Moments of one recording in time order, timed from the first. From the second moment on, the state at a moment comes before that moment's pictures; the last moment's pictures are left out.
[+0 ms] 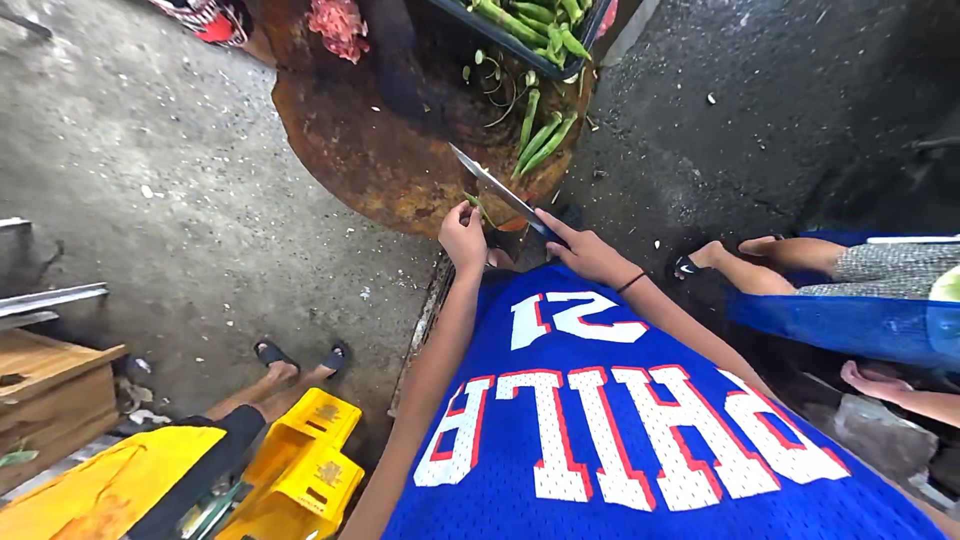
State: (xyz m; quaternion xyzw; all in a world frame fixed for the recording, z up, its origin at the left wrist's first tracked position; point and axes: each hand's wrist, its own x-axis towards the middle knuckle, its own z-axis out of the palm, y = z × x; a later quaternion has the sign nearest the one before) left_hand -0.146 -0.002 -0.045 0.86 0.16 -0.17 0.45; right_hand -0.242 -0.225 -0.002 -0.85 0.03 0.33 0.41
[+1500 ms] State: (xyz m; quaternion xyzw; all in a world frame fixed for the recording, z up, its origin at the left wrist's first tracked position) left_hand -0.143 -0.018 -0.042 0.89 0.14 -0.15 0.40; right_hand -0.255 -0.274 -0.011 -0.83 0.07 0.26 0.48
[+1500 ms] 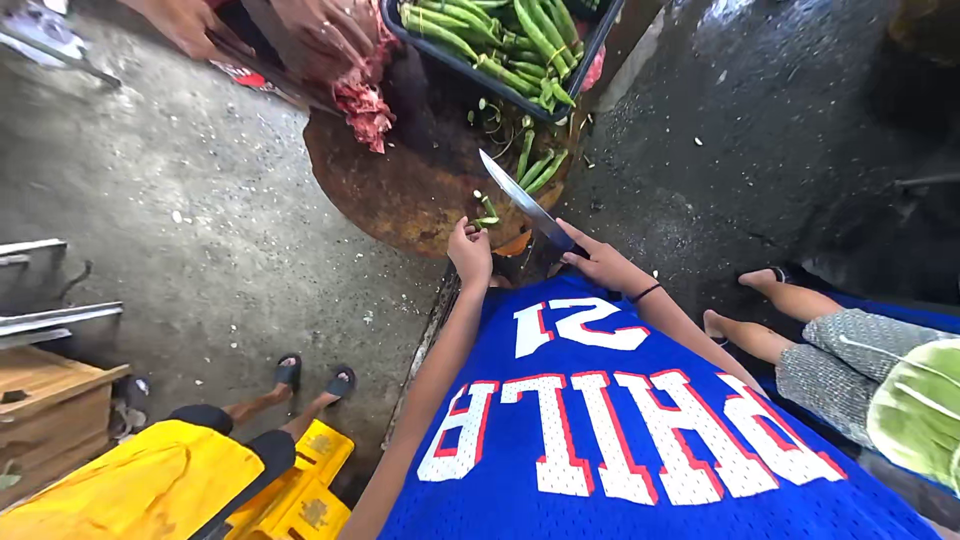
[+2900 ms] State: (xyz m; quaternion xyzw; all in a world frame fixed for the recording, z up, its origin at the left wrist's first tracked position) left_hand -0.078 -0.013 -0.027 0.93 -0.11 -0.27 0.20; right_hand -0.270 -0.320 0.014 -0.82 0.14 0.27 0.48
